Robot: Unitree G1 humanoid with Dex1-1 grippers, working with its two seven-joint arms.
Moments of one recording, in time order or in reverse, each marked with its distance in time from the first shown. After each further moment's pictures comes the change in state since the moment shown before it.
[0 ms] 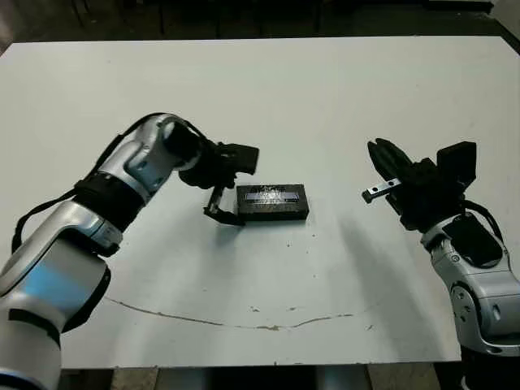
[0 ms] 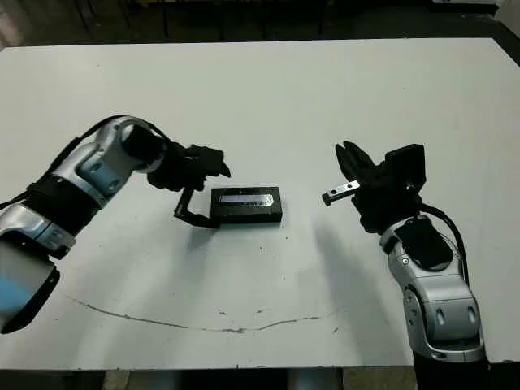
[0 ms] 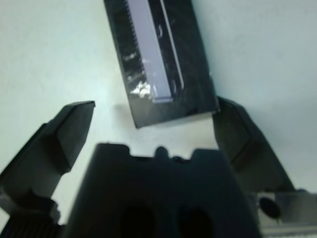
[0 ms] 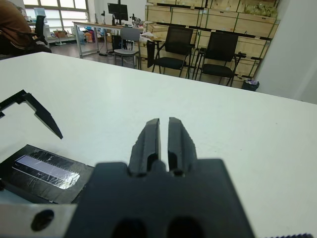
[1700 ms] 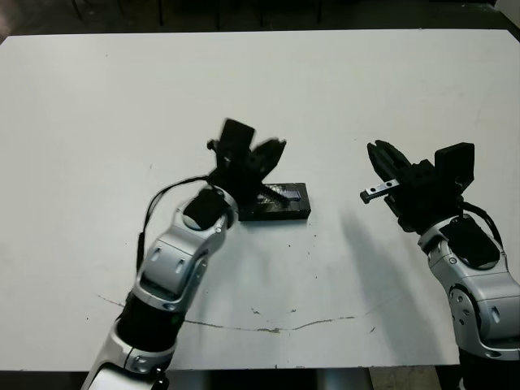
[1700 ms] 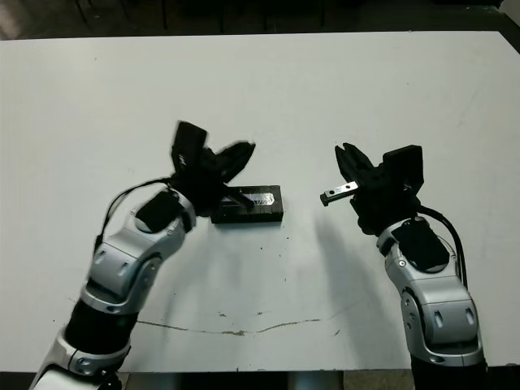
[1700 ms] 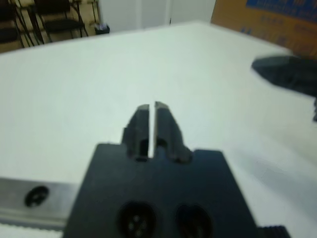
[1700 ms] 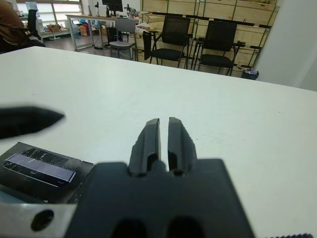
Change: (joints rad) left arm 0.551 -0.478 0.268 -0.824 -0.282 0.720 1.114; right arm 0.008 0.012 0.008 -0.021 0.001 0.042 -0.039
